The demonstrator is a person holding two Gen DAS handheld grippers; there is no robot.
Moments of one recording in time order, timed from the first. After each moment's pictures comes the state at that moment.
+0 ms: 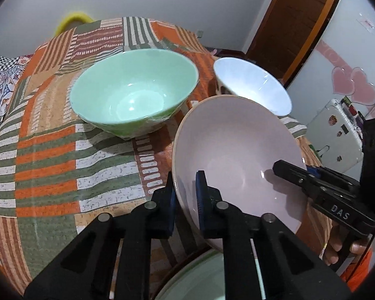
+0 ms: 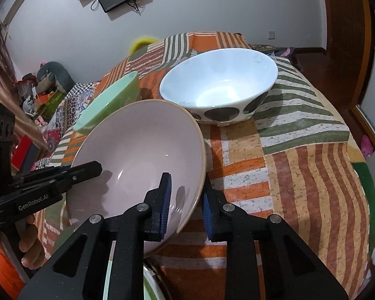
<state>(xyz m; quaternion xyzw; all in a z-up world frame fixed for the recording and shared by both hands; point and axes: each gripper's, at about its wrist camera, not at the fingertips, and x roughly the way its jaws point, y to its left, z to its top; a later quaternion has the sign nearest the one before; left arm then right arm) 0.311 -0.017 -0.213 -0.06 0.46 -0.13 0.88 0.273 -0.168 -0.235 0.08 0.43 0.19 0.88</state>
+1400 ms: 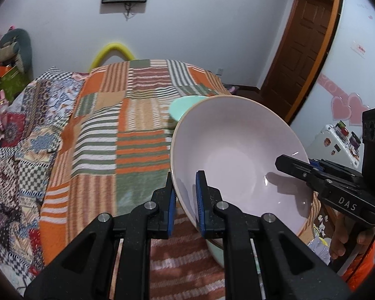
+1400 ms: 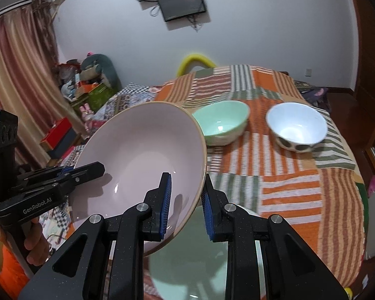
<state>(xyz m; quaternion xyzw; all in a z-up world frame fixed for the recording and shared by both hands) 0.144 0.089 -0.107 -0.08 0.37 -0.06 0.92 0.191 -0.068 -0.161 0.02 0.35 0.28 0.89</state>
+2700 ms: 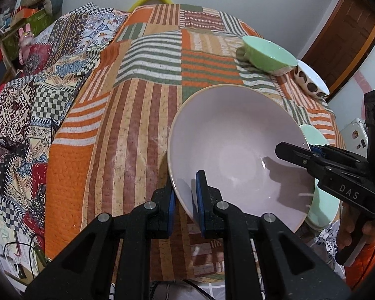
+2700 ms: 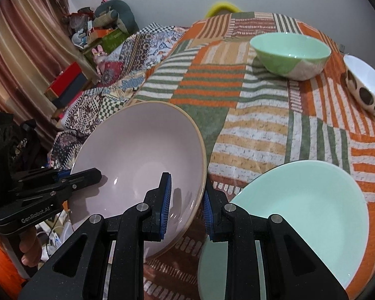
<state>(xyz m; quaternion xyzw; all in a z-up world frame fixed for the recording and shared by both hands) 0.112 0.172 -0.226 -0.13 0.48 0.01 0.87 0.184 0.028 -0.259 -0.04 0.47 0.32 0.82</state>
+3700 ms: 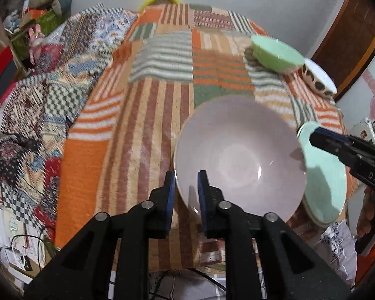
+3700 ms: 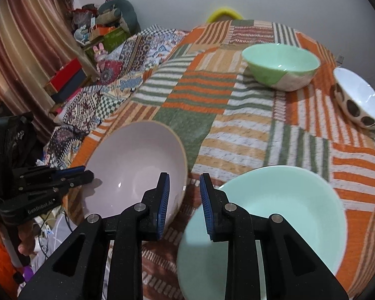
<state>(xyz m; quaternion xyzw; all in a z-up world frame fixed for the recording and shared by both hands) 0.098 0.171 -0.209 -0.12 0.48 0.04 0.87 0.178 0.002 -0.230 -0.06 0.44 0.32 0.84</state>
